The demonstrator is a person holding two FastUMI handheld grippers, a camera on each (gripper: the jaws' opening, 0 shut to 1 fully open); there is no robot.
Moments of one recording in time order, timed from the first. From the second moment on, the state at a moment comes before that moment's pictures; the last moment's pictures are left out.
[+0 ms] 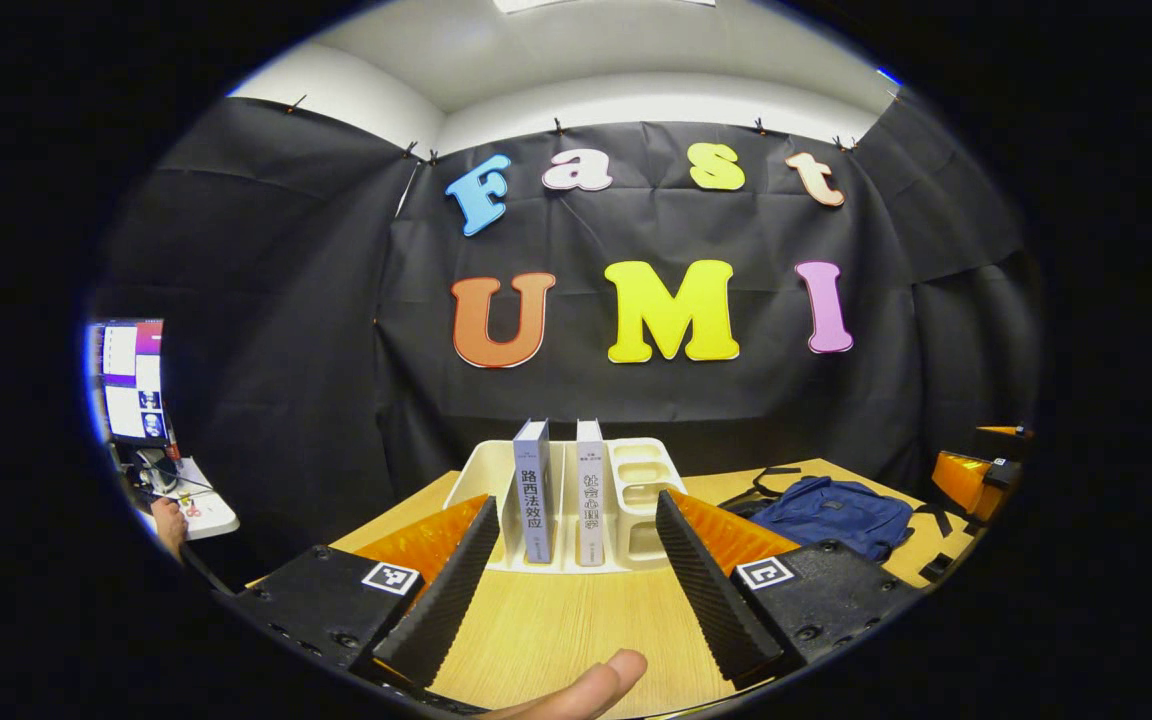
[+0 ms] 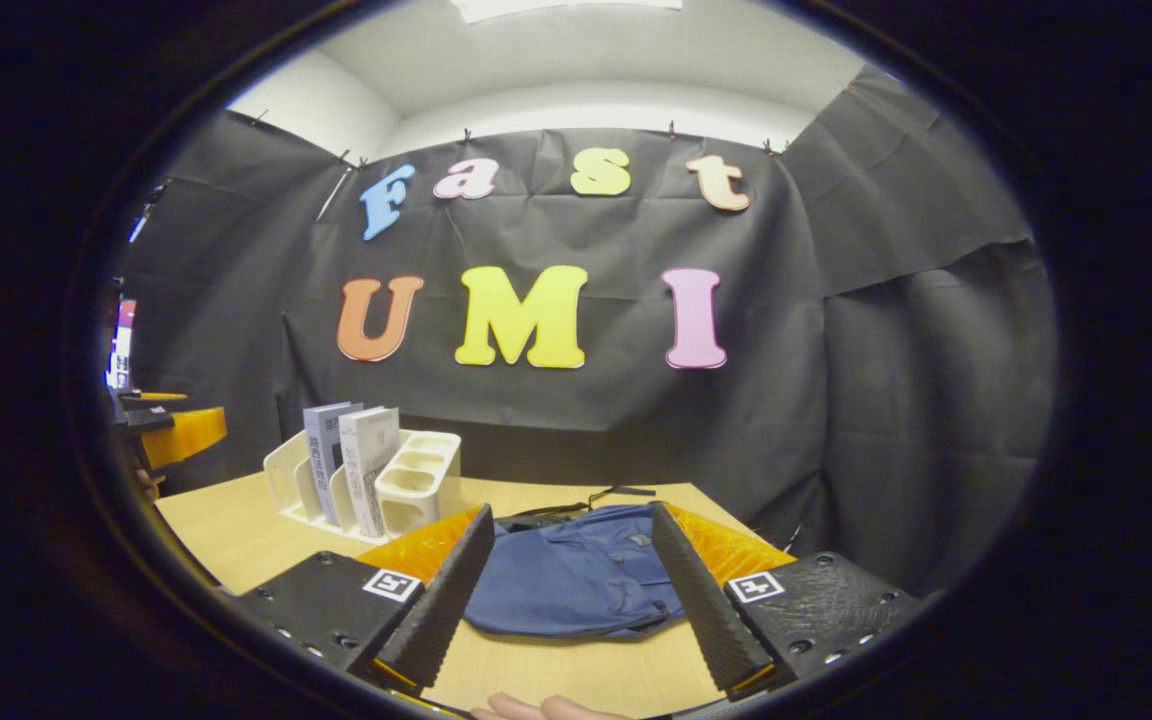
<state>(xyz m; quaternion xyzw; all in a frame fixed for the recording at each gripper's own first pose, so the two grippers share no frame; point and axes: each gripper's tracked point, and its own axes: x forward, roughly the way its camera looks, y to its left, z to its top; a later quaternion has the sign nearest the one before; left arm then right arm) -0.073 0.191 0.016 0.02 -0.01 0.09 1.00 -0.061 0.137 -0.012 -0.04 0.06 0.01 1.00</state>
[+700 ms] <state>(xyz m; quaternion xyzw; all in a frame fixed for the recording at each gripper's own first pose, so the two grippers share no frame) -0.063 0.181 0.002 0.03 0.01 0.08 1.00 -0.050 0.157 -0.046 -0.06 0.09 0.04 0.99</state>
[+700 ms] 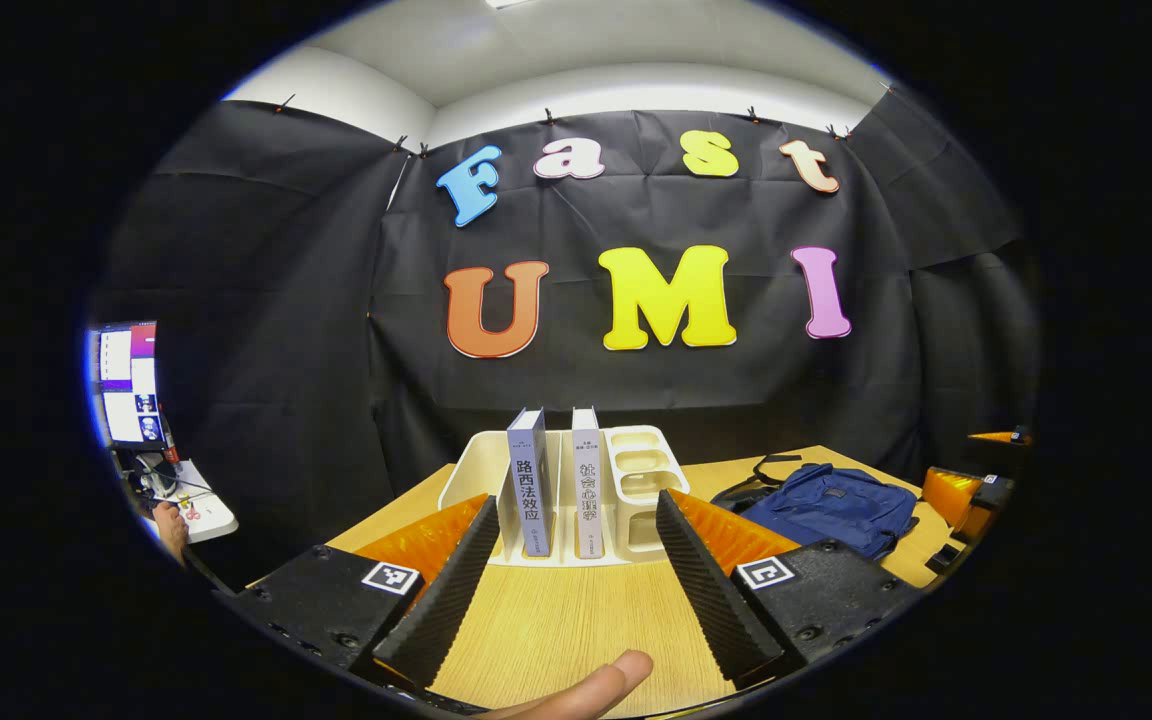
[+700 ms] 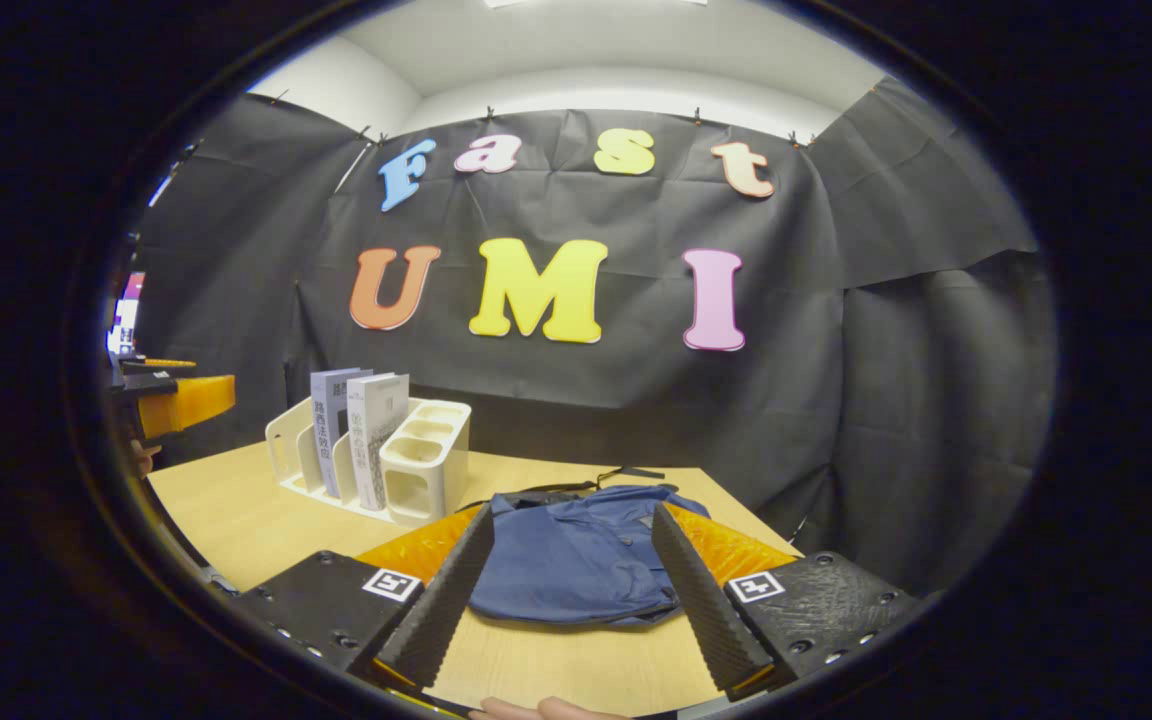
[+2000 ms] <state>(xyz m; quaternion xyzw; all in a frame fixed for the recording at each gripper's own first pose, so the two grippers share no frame) -0.025 0.214 -0.045 0.04 0.06 0.05 1.00 0.063 0.262 -0.241 -0.24 0.30 0.04 0.92</state>
